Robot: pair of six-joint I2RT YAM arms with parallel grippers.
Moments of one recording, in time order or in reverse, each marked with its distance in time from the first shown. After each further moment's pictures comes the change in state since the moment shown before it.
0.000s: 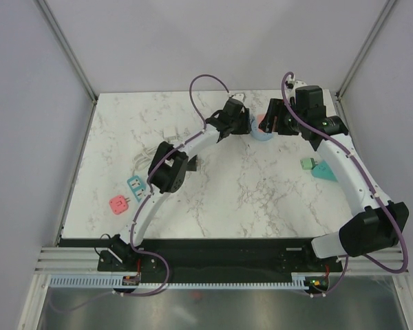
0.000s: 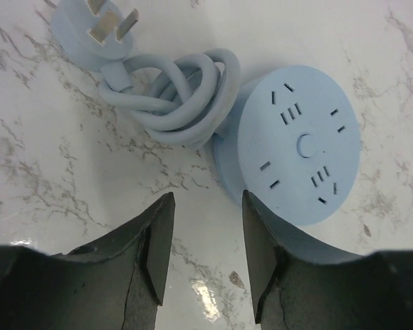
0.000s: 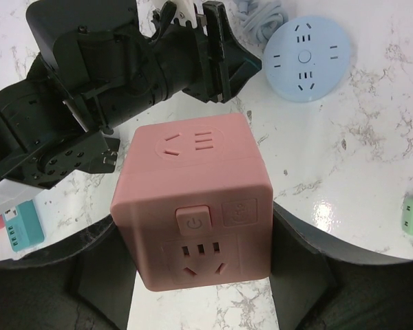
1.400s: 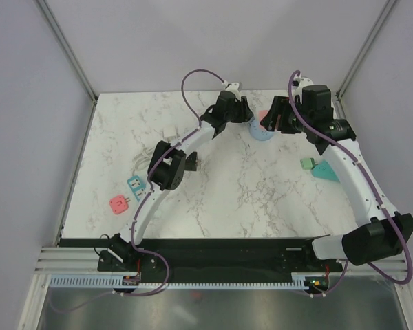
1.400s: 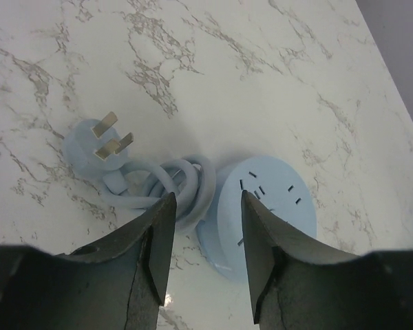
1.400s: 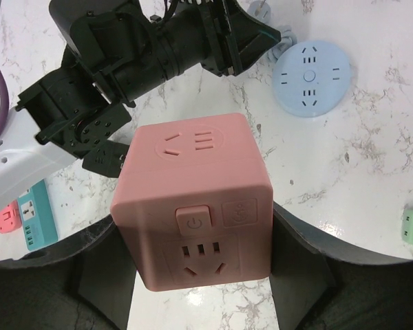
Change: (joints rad) left arm 0.048 0.066 0.090 0.202 0.095 0.045; right arm -0.007 -0.060 -0.002 0.016 -0.026 0.000
